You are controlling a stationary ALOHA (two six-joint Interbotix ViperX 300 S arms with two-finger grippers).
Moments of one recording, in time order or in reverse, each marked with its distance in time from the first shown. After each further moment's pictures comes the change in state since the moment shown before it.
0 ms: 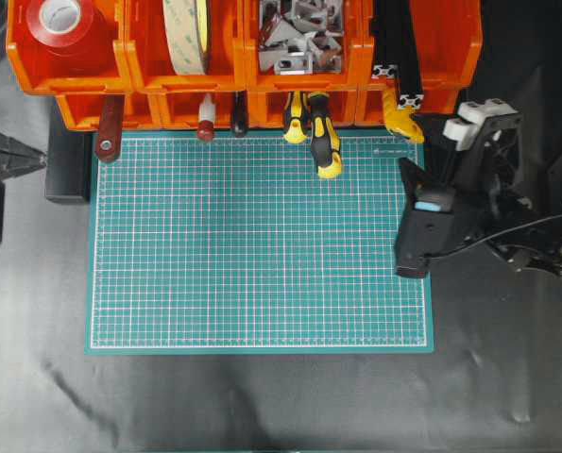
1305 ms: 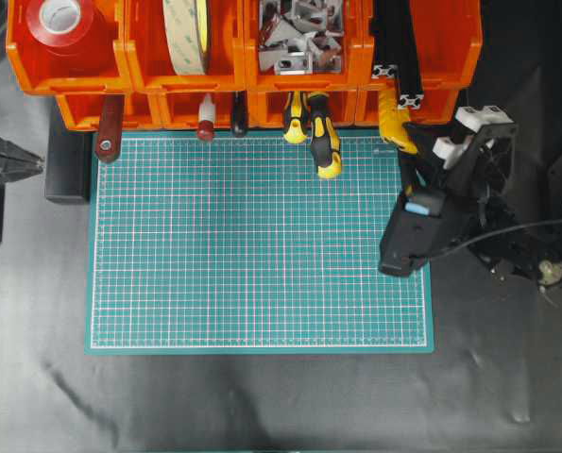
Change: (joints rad) left arm -0.011 -0.008 0.000 0.000 0.000 -0.067; right arm 0.031 0.058 -0.031 -0.040 0.089 0.118
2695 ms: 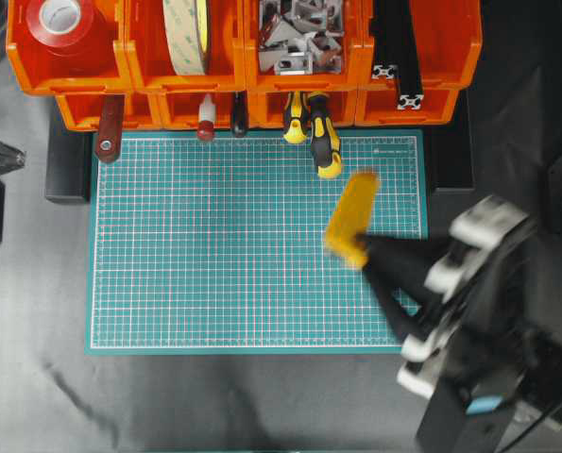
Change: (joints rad) left arm 0.000 -0.052 0.000 0.000 0.003 0.000; right arm 0.253 0.071 -0.434 -0.095 0.012 -0.169
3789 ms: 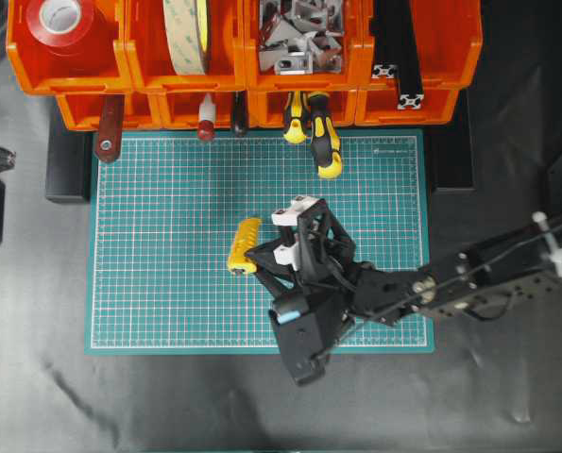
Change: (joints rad) left arm 0.000 -0.049 -0.006 0.000 0.104 -0.006; right arm -0.371 0.268 0.178 -0.005 -0.772 0.003
